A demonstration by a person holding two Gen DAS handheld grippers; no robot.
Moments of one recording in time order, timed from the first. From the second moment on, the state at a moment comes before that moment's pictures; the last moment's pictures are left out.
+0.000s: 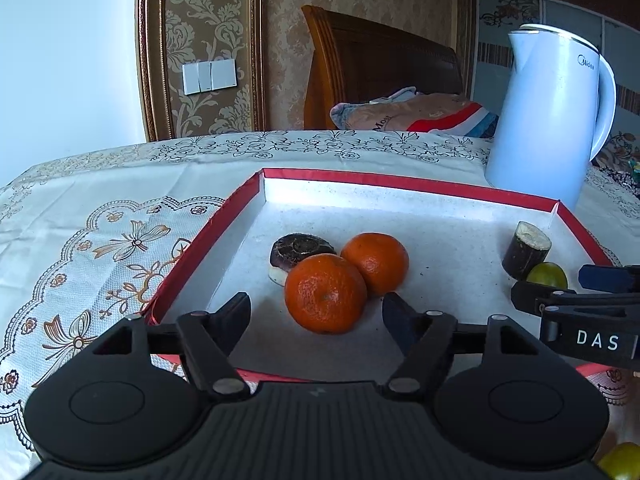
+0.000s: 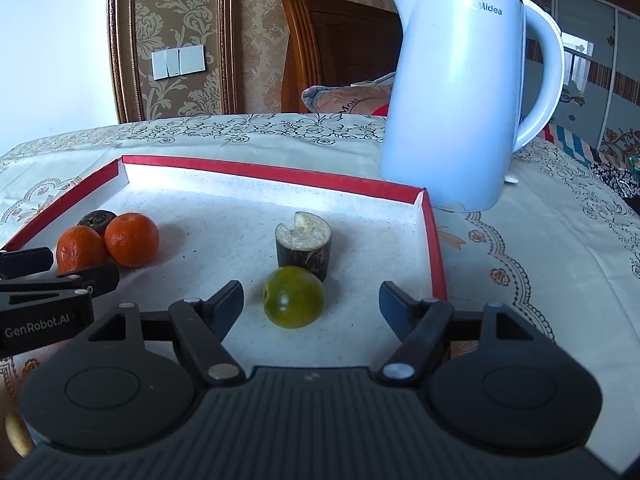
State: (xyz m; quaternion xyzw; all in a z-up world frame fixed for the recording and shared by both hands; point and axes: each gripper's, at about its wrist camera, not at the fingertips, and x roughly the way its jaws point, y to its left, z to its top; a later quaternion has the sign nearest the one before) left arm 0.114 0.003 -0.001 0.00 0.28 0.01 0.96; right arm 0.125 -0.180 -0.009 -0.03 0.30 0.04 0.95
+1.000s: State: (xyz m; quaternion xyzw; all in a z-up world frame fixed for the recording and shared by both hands) left arm 0.074 0.011 0.010 0.00 0.24 0.01 0.97; right arm 0.100 -0.195 -0.006 0.00 0.28 0.05 0.96
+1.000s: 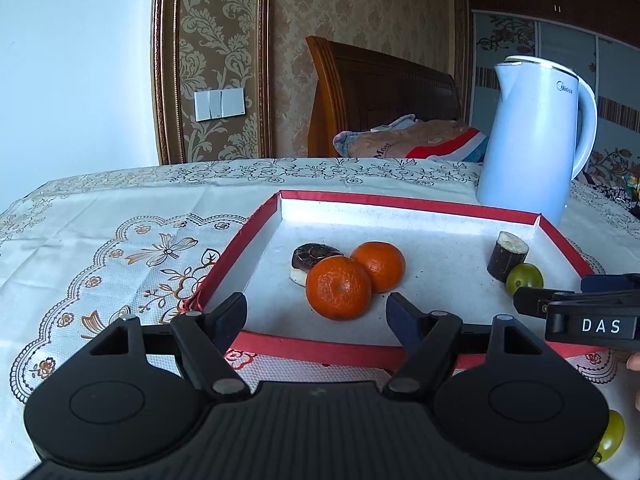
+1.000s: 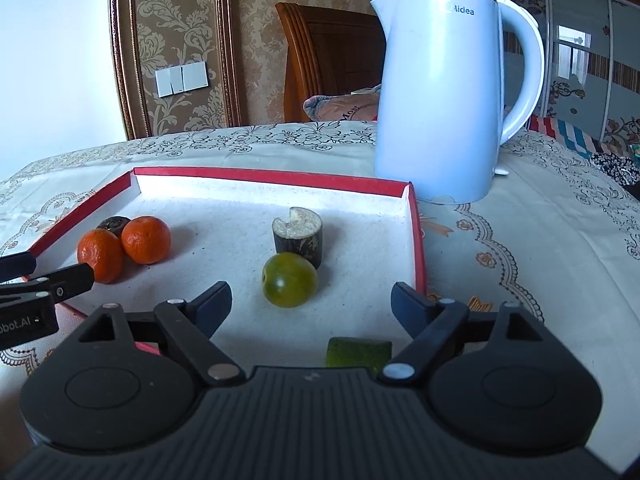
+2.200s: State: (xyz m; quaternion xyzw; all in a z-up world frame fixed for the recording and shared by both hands) left arm 0.000 0.015 0.006 -0.01 0.26 -0.07 0.96; right arm 0.040 -0.215 0.002 0.04 0.24 0.10 0.96
